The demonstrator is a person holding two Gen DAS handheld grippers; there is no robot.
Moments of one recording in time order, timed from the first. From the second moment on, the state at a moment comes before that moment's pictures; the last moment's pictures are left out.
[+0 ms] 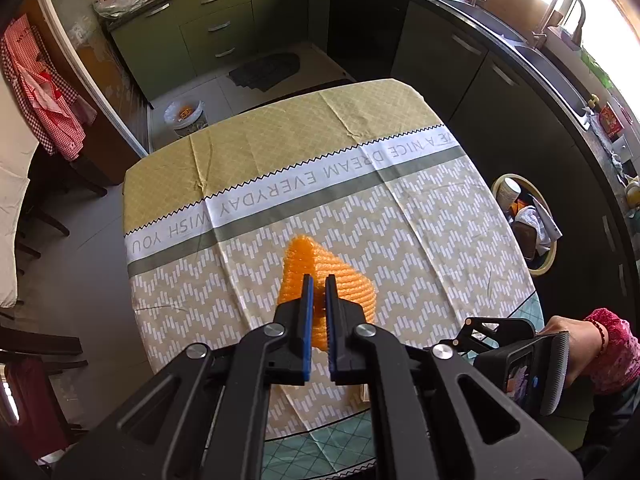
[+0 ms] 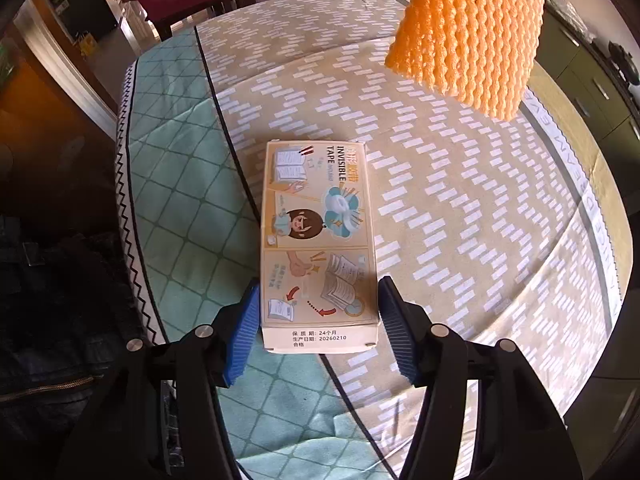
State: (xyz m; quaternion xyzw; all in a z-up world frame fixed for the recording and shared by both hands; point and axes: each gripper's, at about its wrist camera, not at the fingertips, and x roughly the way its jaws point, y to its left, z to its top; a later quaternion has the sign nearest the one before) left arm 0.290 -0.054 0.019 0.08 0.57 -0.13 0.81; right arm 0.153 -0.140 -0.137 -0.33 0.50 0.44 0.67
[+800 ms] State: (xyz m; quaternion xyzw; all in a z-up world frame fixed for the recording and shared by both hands) left arm 0.268 -0.170 0.032 0.13 0.55 -0.22 0.80; right arm 0.204 -0.521 -0.117 -0.06 0.59 0.00 0.80
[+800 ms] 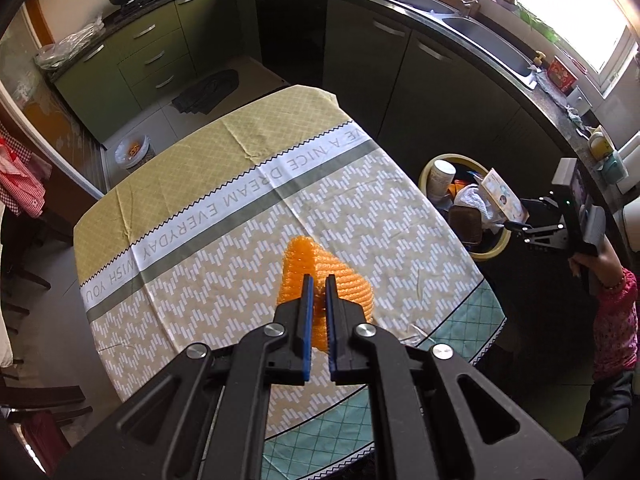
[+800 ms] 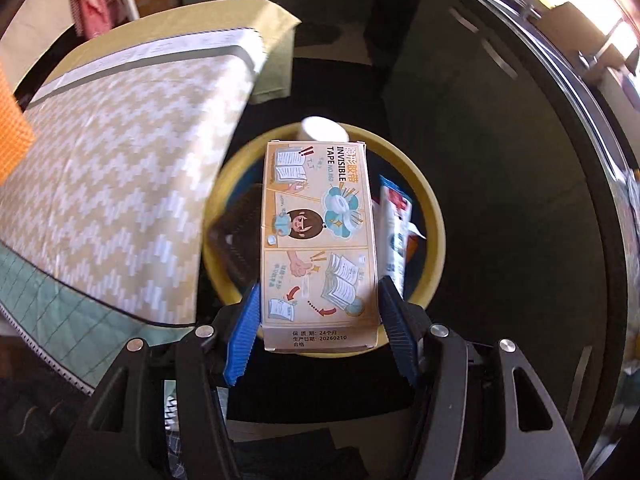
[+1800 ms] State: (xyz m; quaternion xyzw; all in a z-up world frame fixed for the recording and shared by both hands) left arm 0.296 -0.446 0.001 0.13 0.53 -0.39 0.74; right arm 0.058 -0.601 -0.133 0.07 0.56 -0.02 0.82
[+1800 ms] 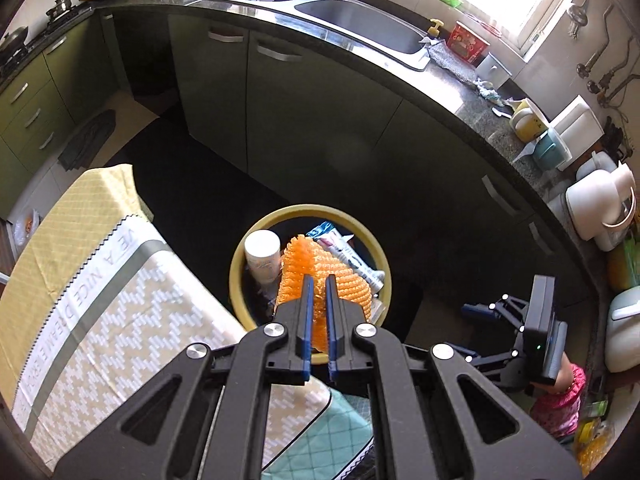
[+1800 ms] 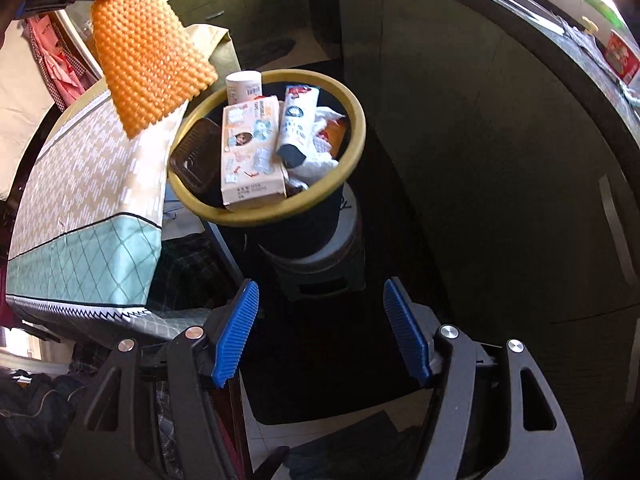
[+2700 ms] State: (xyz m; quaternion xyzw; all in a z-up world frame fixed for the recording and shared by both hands) left arm 0.320 -0.453 -0.082 0.15 0.56 -0.33 0.74; right arm 0.064 -0.570 -0.117 0.04 0.56 0.02 0.83
